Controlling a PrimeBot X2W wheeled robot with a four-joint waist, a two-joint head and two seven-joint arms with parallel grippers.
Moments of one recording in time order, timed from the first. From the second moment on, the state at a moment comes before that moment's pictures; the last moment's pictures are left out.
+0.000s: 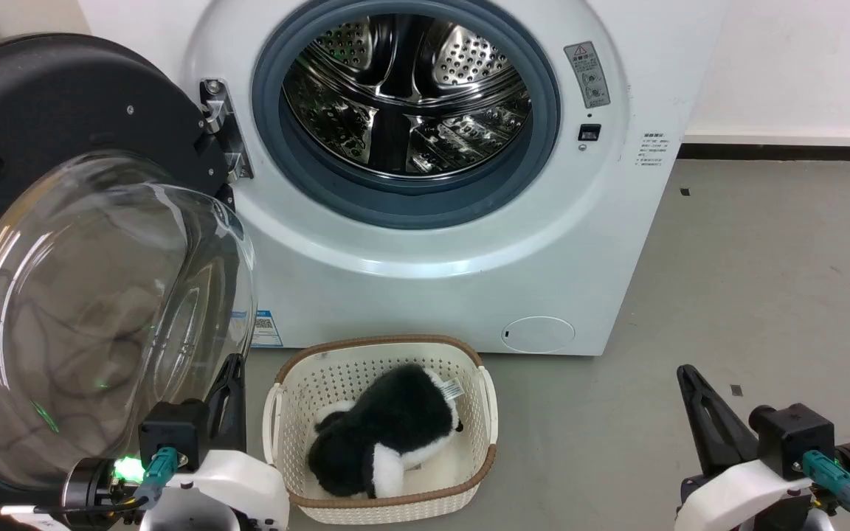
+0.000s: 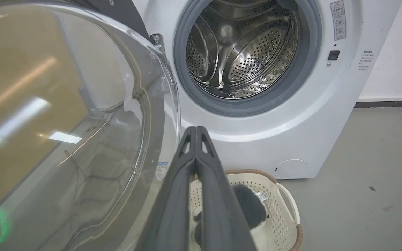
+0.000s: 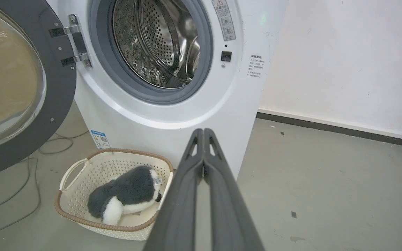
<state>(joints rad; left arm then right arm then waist) -0.01 0.05 0.00 0.00 -0.01 0.00 0.00 0.01 -0.05 0.00 0.00 0.01 0.13 0.00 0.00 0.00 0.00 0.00</state>
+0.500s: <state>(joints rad) -0.01 0.05 0.00 0.01 -0.01 0.01 0.00 0.01 -0.05 0.00 0.00 0.01 0.13 0.00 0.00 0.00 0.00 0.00</state>
